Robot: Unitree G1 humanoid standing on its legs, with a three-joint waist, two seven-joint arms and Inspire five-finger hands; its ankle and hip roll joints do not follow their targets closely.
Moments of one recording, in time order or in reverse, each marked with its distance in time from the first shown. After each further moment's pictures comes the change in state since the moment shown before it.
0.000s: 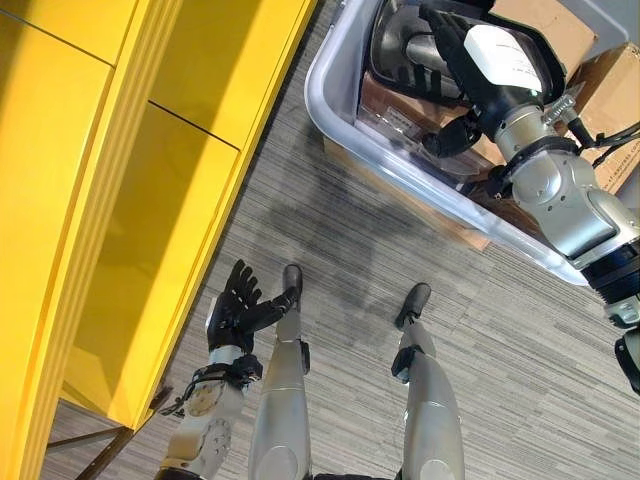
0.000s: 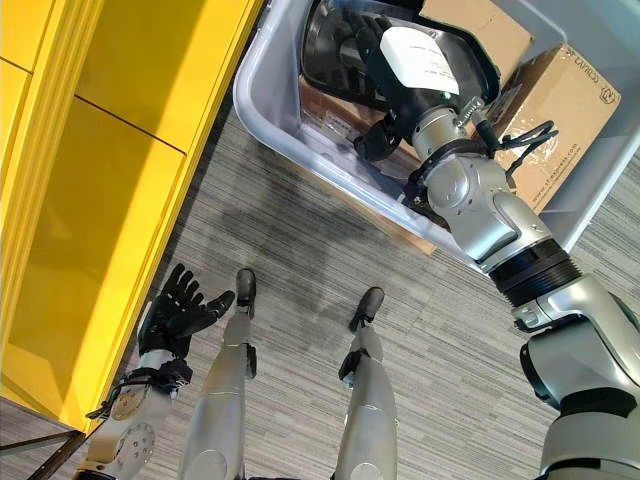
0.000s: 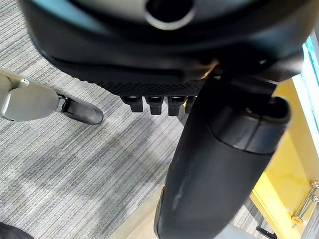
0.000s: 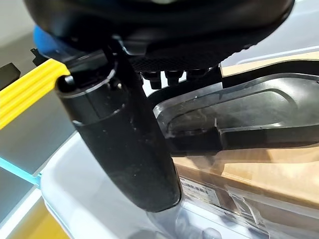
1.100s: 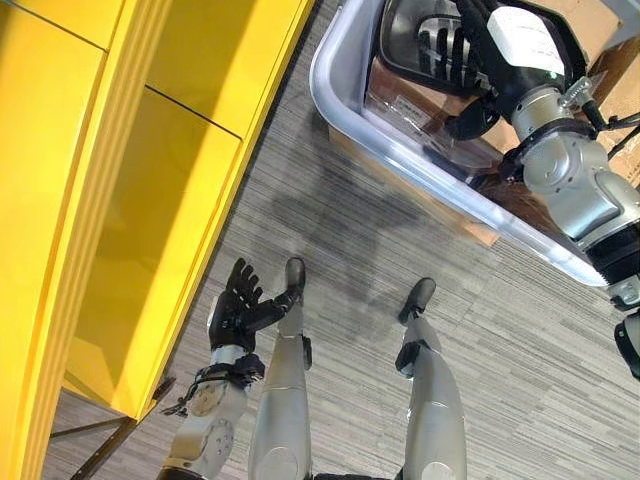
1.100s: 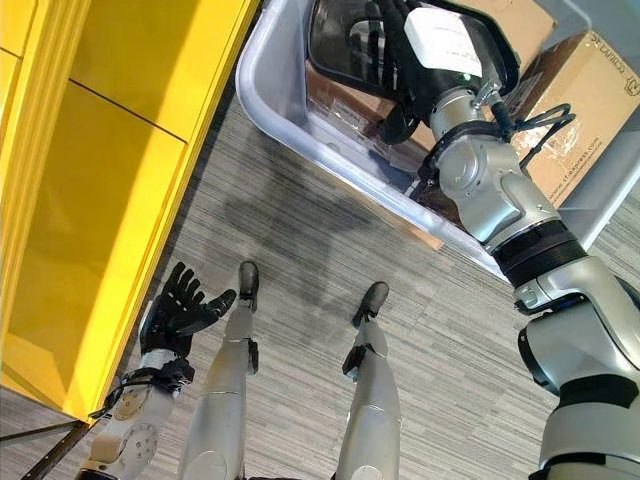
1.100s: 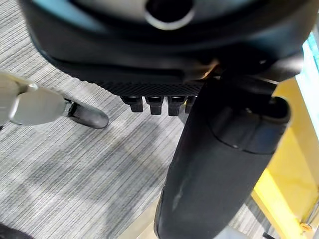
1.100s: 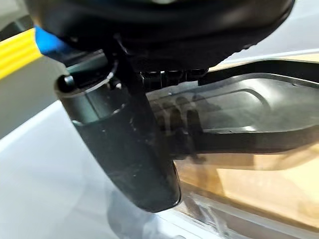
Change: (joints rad) left arm -0.003 0.001 -0.036 0.000 -0.001 -0.024 0.018; right arm -0.103 0.016 0.045 0.195 -0.029 0.006 -0.029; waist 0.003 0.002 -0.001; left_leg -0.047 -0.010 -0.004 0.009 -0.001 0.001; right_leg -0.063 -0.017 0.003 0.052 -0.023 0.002
